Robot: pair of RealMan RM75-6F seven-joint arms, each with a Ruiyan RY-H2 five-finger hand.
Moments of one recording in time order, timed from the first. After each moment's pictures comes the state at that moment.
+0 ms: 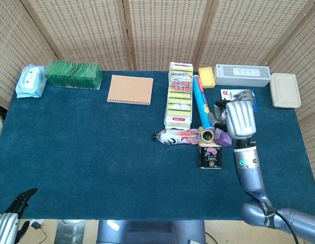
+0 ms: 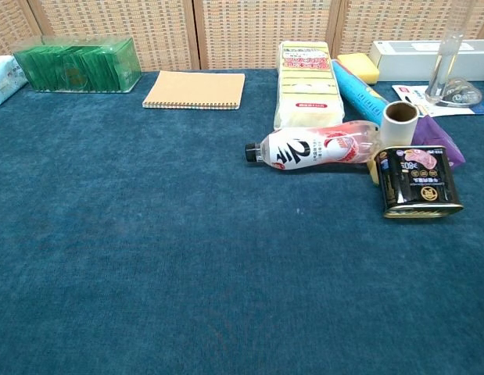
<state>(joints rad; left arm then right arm) 0.22 -1.29 0.19 -1.55 1.77 1.71 -0.16 0.62 -1.34 0.40 -1.75 -1.20 1.37 -0.36</state>
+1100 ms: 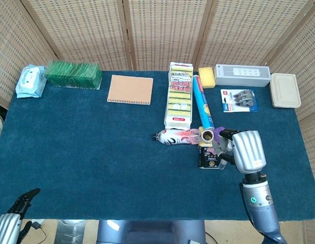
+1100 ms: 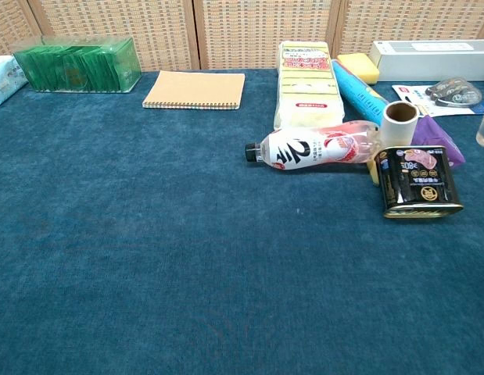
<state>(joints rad) 0.22 -1.30 0.20 -1.55 1.80 1.73 -0.15 0.44 -1.23 0.26 -2.09 -1.39 1.51 -0.46</state>
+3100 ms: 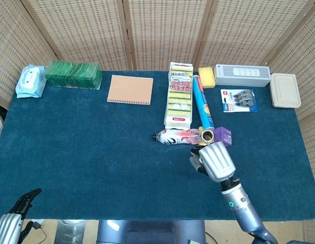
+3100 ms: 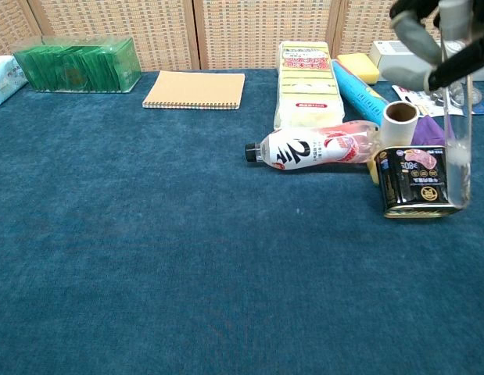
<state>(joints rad) 0.22 -1.31 0.20 -1.54 1.81 1.72 -0.15 0.48 -1.34 0.18 -1.96 -1.49 1.32 -0.53</state>
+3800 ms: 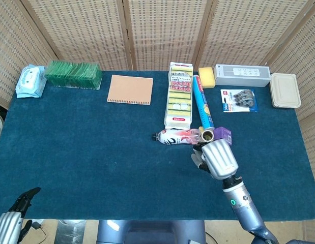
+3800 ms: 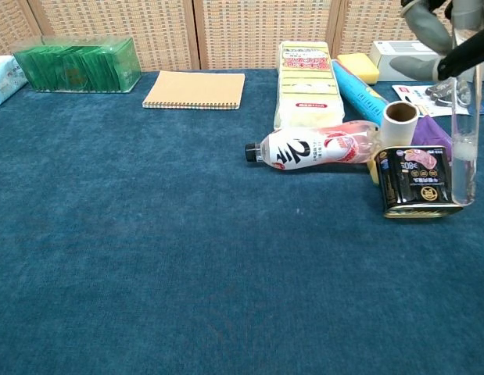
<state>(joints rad) 0.21 -1.31 0.19 -1.56 1.78 1.71 -0.13 0.48 -1.32 0.18 -1.99 -1.45 1.35 -0.52</state>
